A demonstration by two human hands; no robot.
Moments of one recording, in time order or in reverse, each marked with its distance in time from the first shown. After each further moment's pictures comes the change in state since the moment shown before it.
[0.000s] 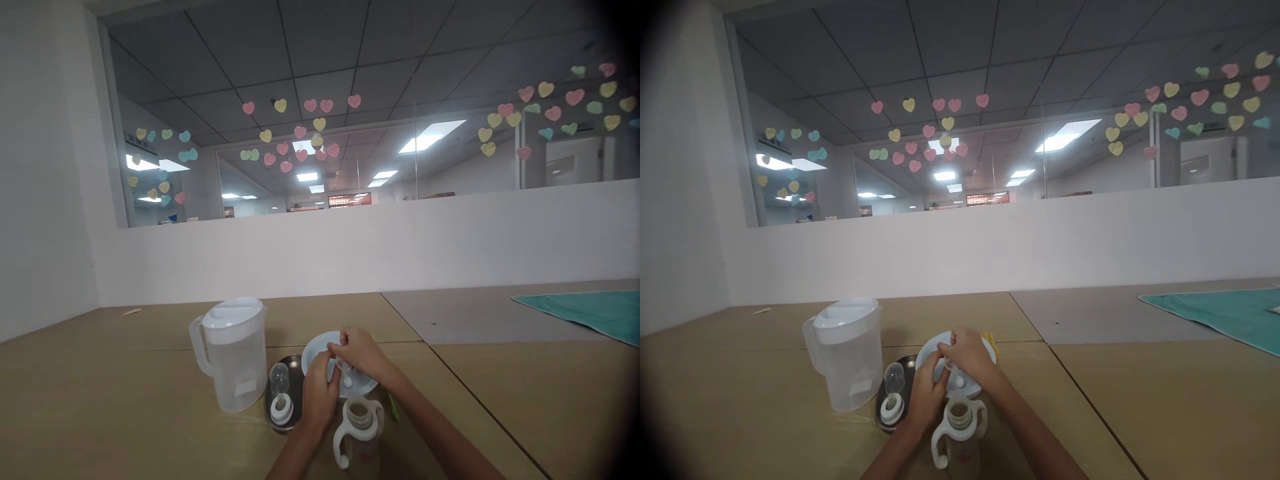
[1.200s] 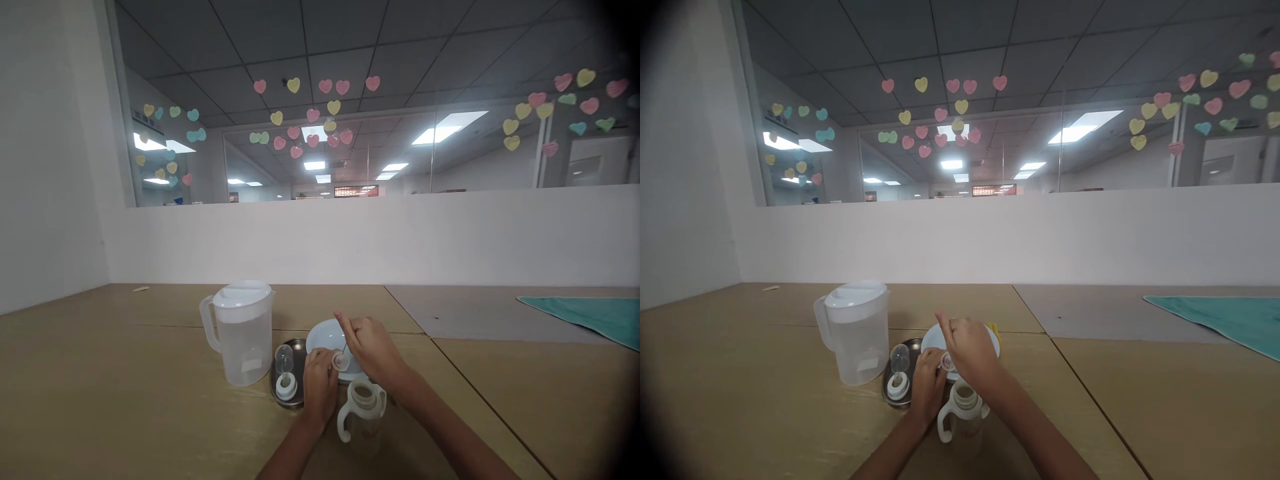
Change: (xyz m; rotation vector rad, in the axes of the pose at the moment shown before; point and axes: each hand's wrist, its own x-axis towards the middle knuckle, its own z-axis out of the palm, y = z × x) left_hand -0.022 -0.004 0.000 0.145 -0.005 0.011; right_hand -0.041 -0.045 -0.028 -0.072 0.107 -0.205
